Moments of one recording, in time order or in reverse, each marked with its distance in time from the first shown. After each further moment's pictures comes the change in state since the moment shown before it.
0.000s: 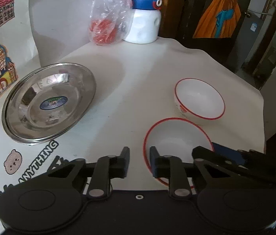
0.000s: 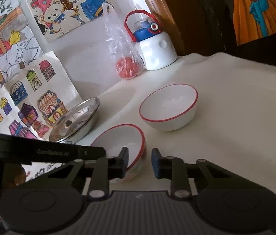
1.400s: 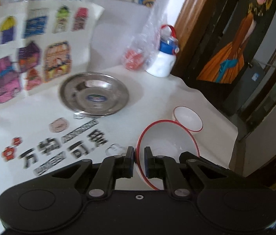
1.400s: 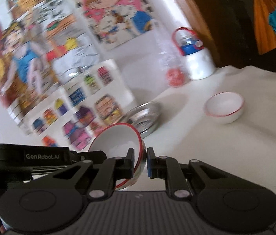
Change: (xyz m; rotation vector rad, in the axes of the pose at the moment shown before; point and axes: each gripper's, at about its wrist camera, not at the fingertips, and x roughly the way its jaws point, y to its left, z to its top) left arm -0.145 0.036 -0.072 -0.247 -0.197 -0.028; right arm -0.084 0.107 -0.030 -0.059 -0.040 0.153
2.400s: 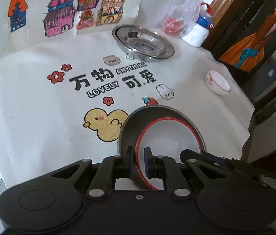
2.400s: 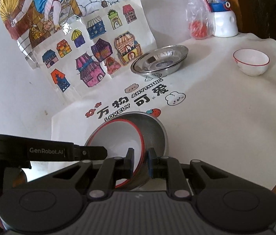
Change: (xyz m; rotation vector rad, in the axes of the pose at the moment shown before) left arm -0.026 0.076 -0.076 -0.130 0.173 0.049; right arm 0.020 0.039 -0.053 -0.109 0.275 -0.034
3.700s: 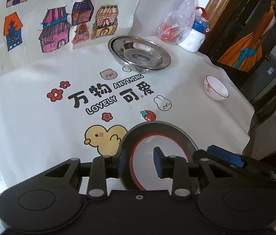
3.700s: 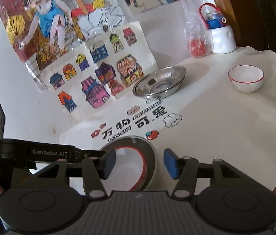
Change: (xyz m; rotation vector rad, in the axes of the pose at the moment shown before) left arm -0.009 -0.010 0.015 0.045 -0.041 0.018; right arm -0.029 -0.022 0.010 0.032 -0.133 0.063
